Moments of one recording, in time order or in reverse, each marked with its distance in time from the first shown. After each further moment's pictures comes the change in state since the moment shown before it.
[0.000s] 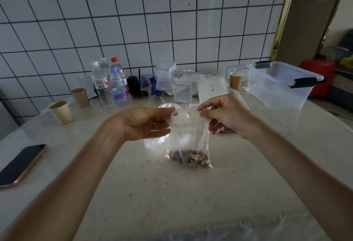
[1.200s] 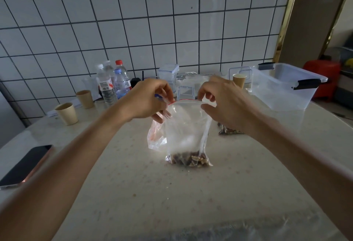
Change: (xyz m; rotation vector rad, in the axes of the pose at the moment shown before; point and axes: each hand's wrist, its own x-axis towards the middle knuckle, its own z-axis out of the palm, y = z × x) left_hand -0.026 0.038 0.017 0.912 0.318 0.537; right_hand -0.019 -0.046 -0.001 -0.803 0.134 -0.590
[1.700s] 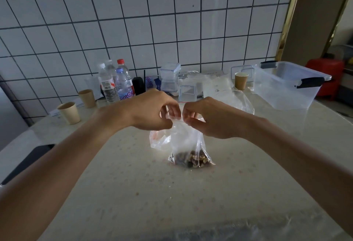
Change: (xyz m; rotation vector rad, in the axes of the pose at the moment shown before) left_hand -0.004 -0.006 -0.001 0.462 -0.269 0.247; right_hand 0.004 -0.013 0.024 0.114 -0.365 -0.114
